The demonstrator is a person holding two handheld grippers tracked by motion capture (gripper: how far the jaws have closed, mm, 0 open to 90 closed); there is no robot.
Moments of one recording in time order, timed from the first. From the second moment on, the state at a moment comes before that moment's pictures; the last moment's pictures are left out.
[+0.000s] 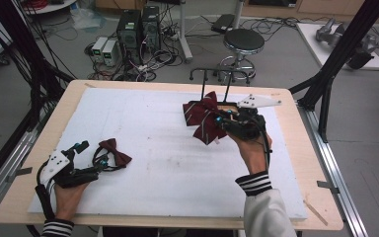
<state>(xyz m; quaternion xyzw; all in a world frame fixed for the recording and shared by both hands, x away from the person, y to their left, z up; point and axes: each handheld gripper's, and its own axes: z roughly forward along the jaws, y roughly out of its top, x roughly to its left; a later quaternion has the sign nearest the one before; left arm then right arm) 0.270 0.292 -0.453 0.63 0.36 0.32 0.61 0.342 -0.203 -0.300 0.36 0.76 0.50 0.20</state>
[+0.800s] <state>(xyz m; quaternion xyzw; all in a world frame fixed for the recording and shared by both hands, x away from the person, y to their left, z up) 0.271 0.292 -0.453 0.63 0.36 0.32 0.61 0.391 -0.270 -0.268 0.43 0.70 0.53 0.22</state>
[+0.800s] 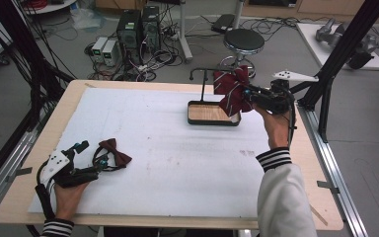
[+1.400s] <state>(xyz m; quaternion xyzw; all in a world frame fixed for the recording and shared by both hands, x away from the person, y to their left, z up) 0.271 0.292 -0.453 0.63 0.36 0.32 0.61 0.416 -0.284 -0.271 0.45 0.67 0.53 0.24</state>
